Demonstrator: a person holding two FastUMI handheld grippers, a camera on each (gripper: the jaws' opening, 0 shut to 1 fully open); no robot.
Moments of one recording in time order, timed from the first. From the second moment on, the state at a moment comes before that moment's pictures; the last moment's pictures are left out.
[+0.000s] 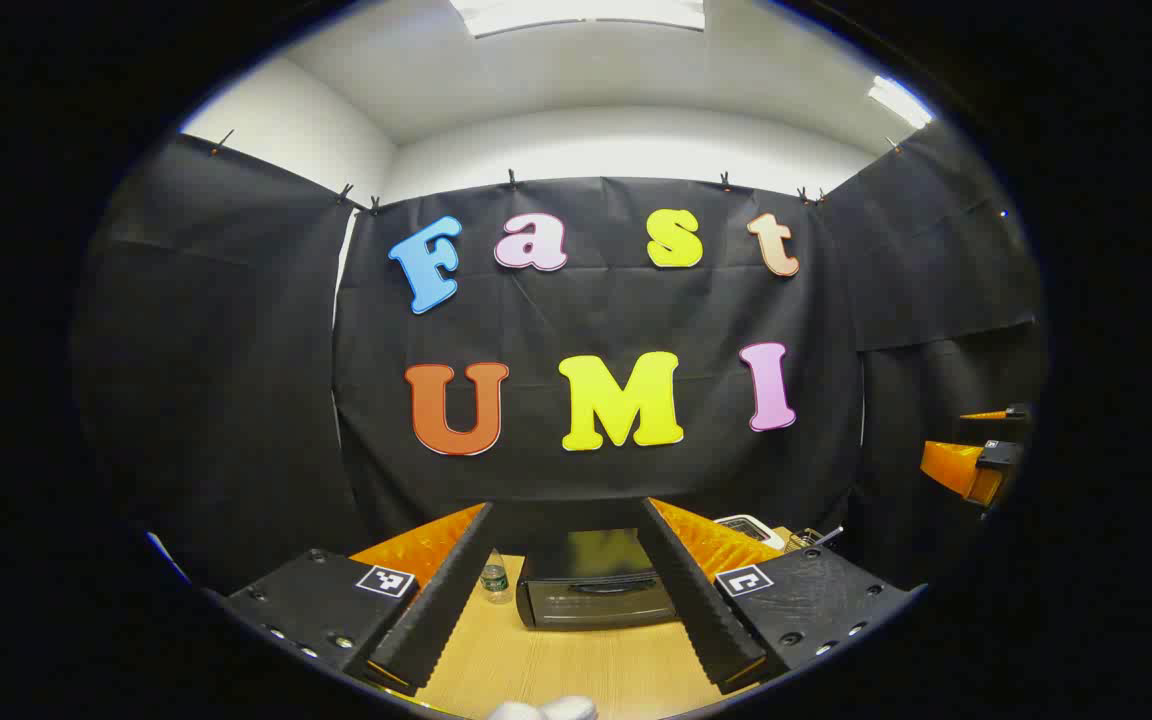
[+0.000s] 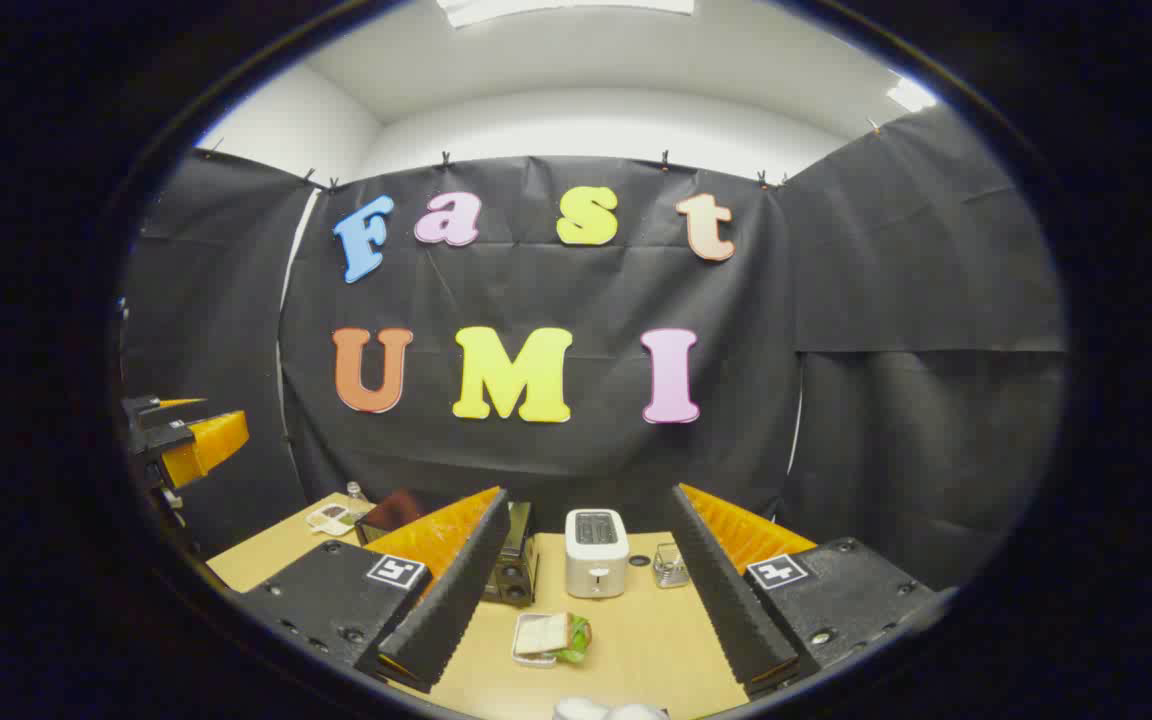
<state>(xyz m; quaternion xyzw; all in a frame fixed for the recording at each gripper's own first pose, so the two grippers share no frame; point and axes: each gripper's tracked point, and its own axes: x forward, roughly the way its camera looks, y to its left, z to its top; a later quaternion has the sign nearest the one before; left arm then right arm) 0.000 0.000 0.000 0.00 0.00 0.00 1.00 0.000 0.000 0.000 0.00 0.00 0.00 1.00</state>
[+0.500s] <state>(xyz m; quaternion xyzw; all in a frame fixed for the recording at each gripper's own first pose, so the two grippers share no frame) 0.007 0.001 0.000 0.01 0.00 0.01 1.00 0.009 0.001 0.001 -0.01 0.00 0.00 1.00</state>
